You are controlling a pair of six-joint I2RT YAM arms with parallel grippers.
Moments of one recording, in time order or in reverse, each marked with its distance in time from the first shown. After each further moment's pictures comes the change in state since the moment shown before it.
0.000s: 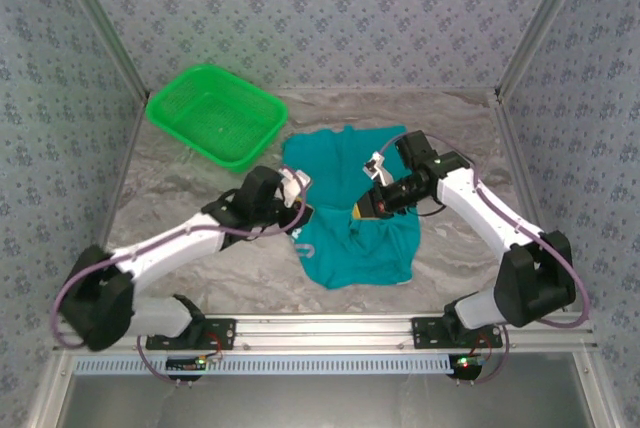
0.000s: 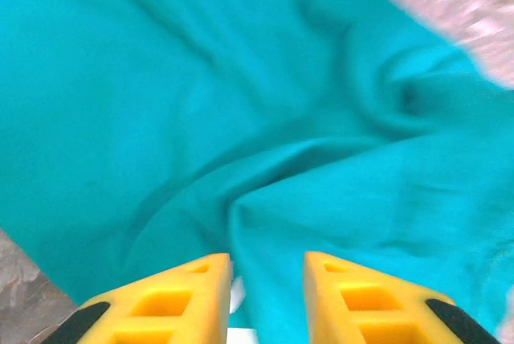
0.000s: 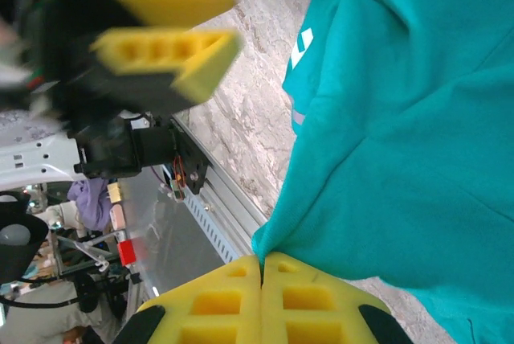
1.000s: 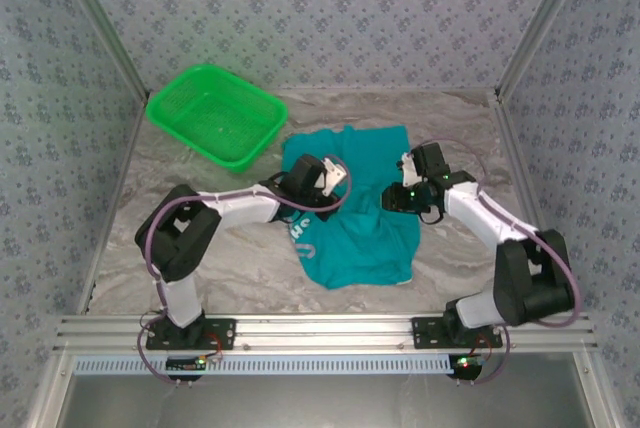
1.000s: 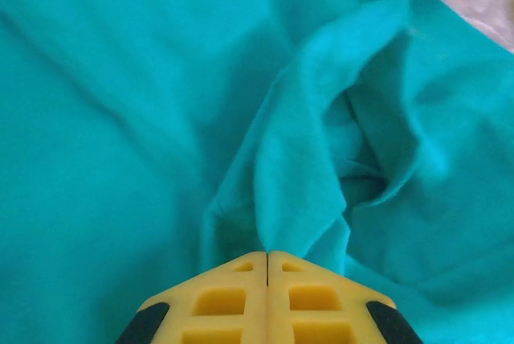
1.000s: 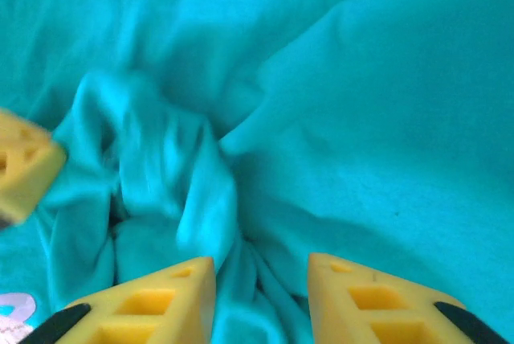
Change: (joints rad) left arm -0.010 0.561 0.295 0.126 0.053 -0.022; right arm -0.101 -0.045 -0.234 0.354 0.579 0.093
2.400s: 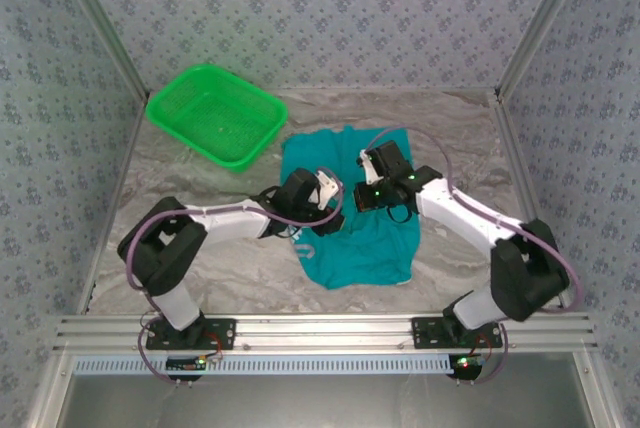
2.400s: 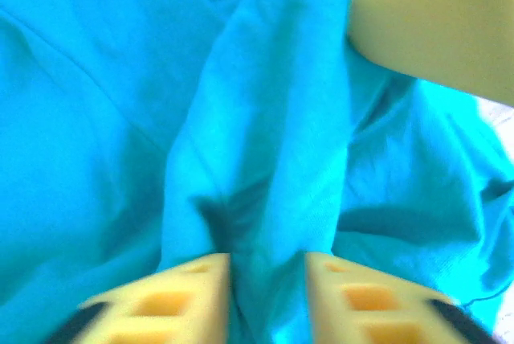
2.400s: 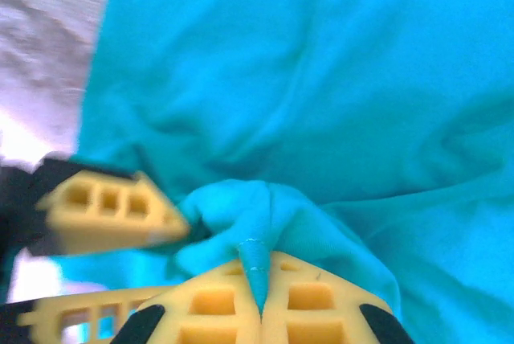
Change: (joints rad) left arm -0.054 -0.148 -0.161 0.071 0.087 -0.121; right arm 0.275 0.044 0.168 -0.013 0.118 0.020
